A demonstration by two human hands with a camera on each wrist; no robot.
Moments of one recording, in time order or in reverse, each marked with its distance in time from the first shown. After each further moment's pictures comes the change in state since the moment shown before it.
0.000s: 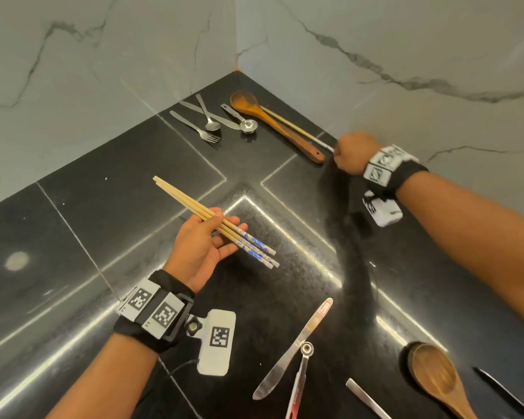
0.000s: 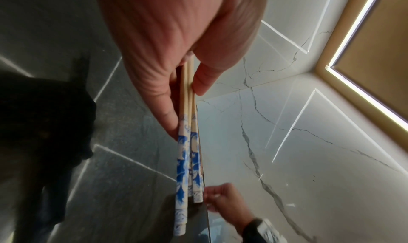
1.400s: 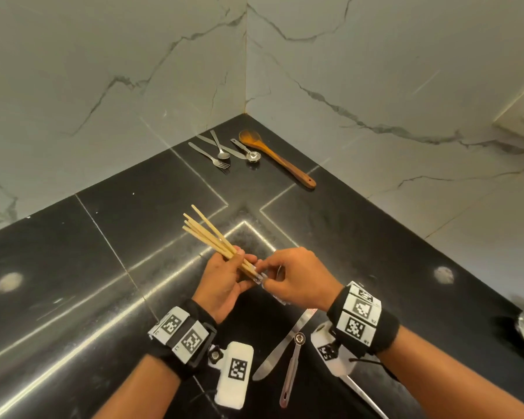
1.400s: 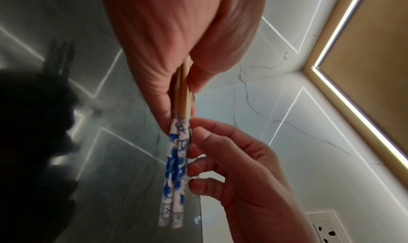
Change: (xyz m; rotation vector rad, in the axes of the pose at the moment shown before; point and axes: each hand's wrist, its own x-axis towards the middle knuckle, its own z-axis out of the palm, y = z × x) left_hand -0.058 -0.039 0.002 0.001 -0.036 -0.016; right_hand -0.247 -0.158 0.017 0.592 0.017 -0.369
